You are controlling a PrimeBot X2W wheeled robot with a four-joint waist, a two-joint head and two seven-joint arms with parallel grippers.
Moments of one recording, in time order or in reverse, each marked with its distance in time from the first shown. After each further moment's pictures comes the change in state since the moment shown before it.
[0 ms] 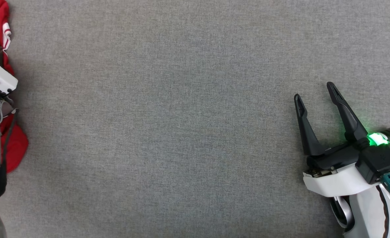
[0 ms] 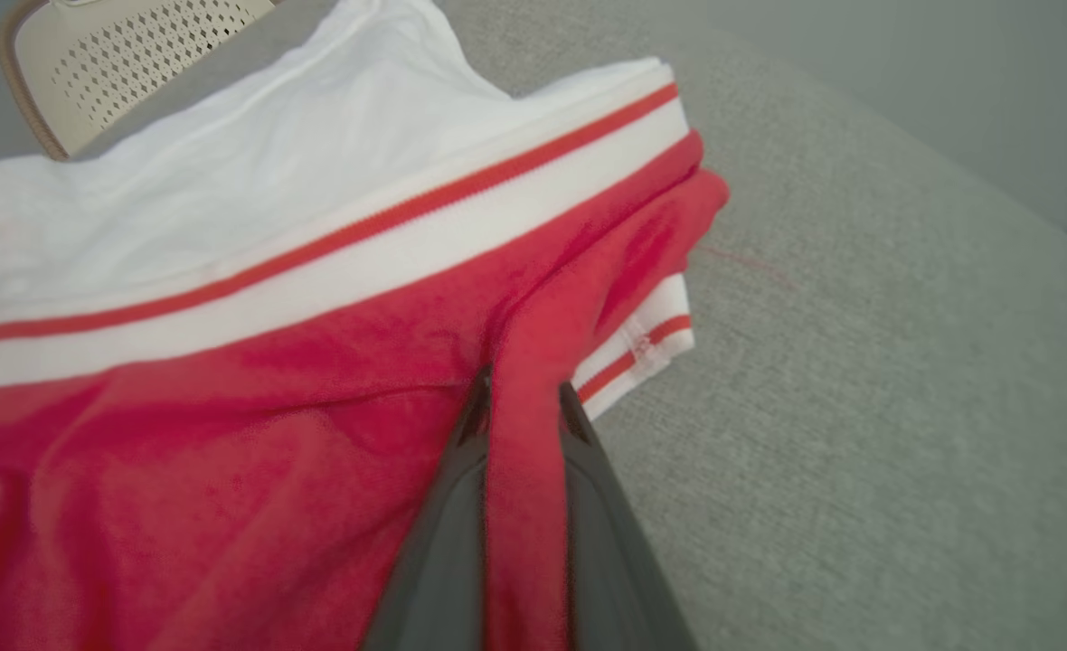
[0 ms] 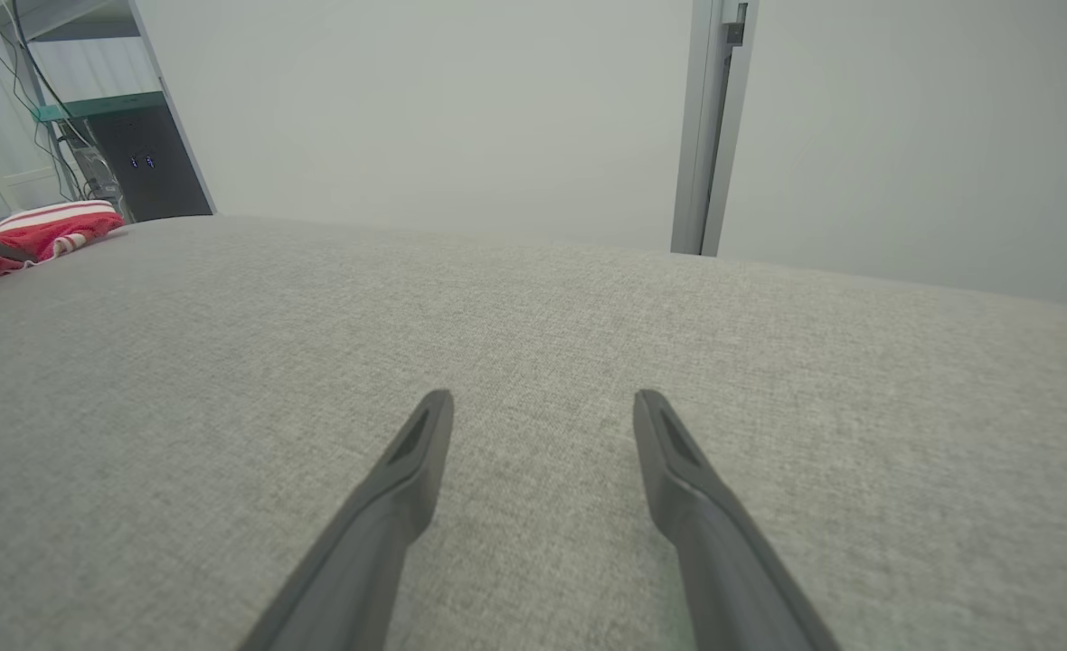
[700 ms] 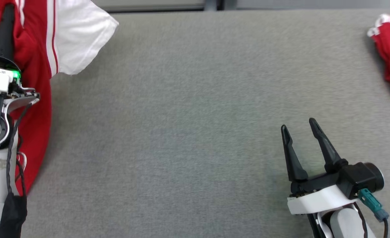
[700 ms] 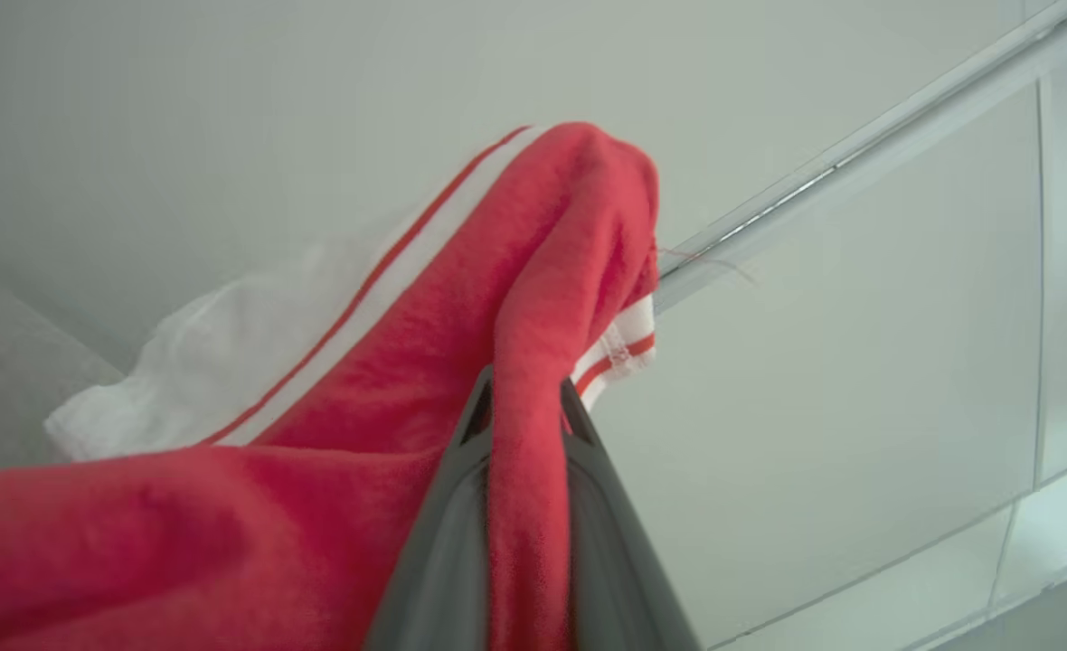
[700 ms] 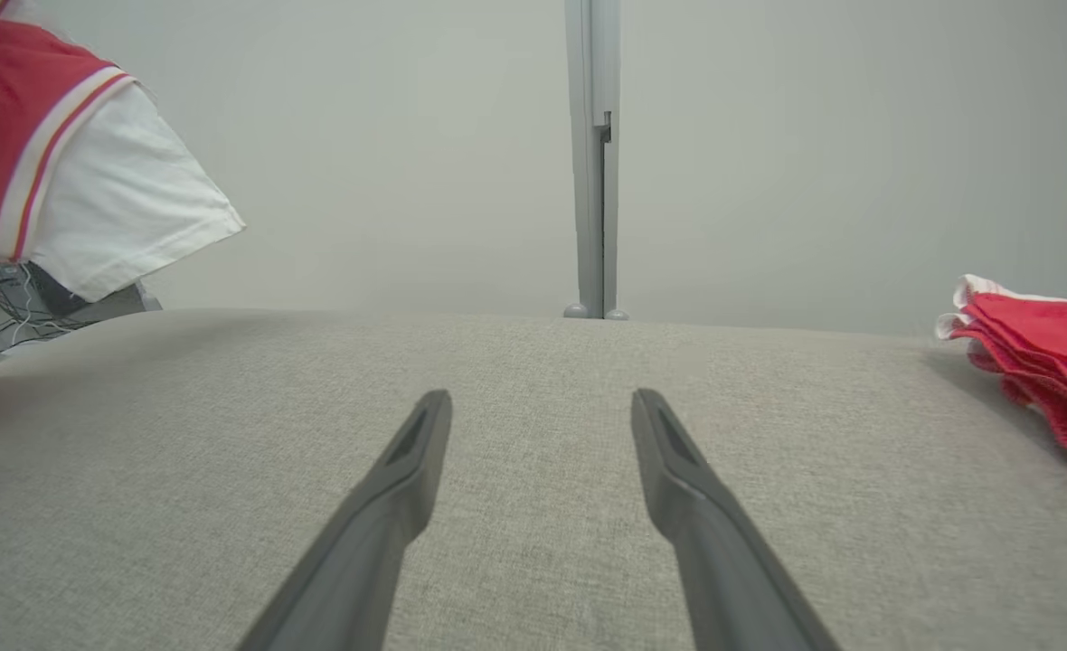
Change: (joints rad) left arm 0.373 -0.044 0.000 -0.844 -0.746 0.000 0.031; right arm 0.082 0.090 0.009 0.088 0.071 -0.004 0.013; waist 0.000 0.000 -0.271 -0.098
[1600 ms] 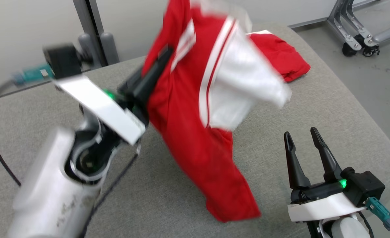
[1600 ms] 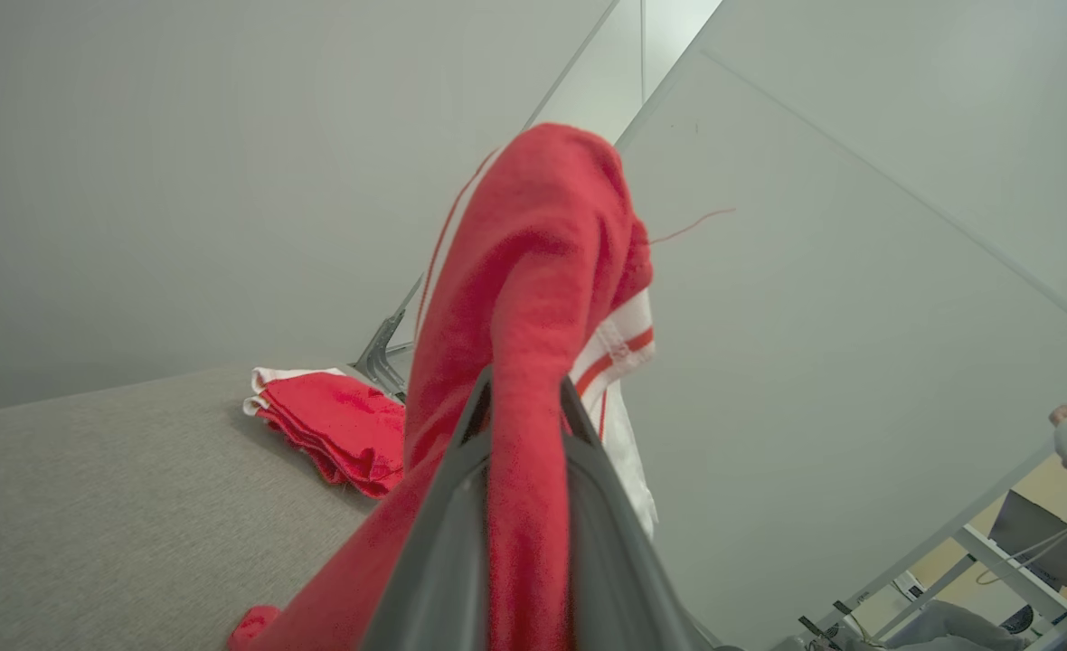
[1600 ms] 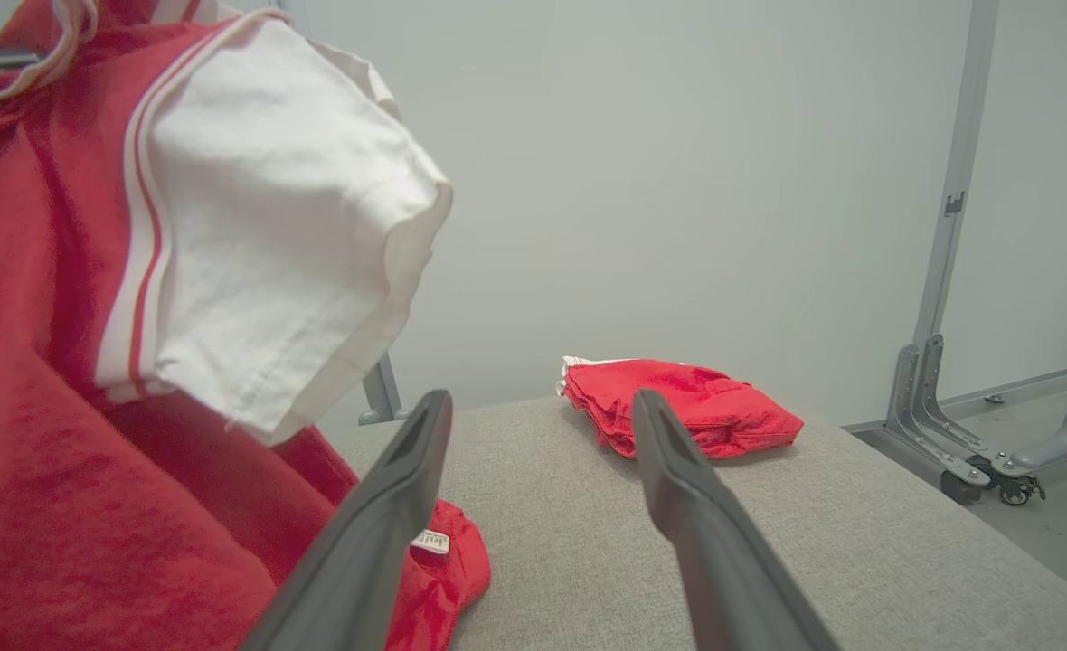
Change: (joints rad) left arm 0.073 -0.073 -0.392 -0.350 0.136 0.015 0.151; right arm 0.063 0.013 0.007 -0.029 0.129 0.000 0.000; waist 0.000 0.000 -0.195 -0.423
